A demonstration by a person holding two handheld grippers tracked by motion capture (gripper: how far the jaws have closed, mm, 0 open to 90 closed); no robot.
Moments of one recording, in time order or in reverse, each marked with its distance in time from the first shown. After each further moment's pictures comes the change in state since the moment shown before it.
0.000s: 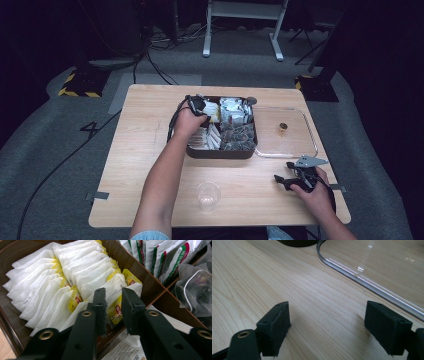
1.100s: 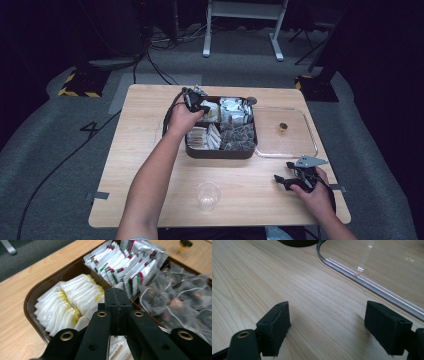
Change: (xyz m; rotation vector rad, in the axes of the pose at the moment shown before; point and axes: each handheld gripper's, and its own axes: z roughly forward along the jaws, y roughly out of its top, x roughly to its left) left arm -0.016 0.012 -0.063 -0.133 -0.023 0.143; right arm 0.000 0.000 0.000 0.000 0.000 0.001
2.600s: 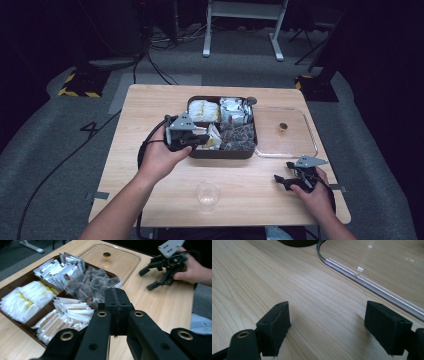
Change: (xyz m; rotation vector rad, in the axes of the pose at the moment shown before) left arm -0.103 -0.052 -0.137 -0.134 -0.186 0.122; right arm 0.000 0.000 0.000 -0.001 -0.001 -0.001
